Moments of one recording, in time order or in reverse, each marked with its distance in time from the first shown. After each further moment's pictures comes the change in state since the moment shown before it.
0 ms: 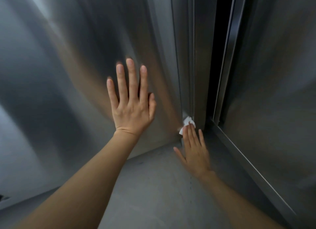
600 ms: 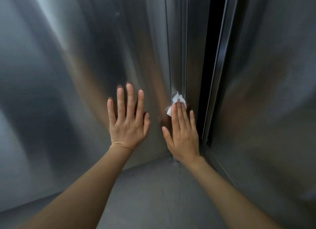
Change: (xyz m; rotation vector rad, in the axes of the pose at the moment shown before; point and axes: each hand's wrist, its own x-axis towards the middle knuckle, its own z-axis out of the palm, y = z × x) left_hand 0.002 -0.003 -0.001 -0.006 0.009 0.001; right_hand 0.119 -0.010 -0.086 0.102 0.209 -0.012
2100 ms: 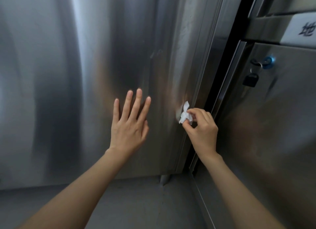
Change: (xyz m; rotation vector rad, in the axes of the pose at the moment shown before) left_hand 0.064 -0.038 -0.081 -0.032 -0.222 -0.163; right_hand 0.125 0.001 -0.122 0.236 0.140 -0.030
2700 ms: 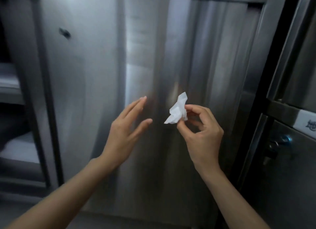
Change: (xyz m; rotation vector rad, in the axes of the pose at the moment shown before) left_hand 0.096 -0.104 -0.185 -0.797 0.116 -0.264; right_hand 0.138 -0.184 -0.049 0.775 0.123 0.038
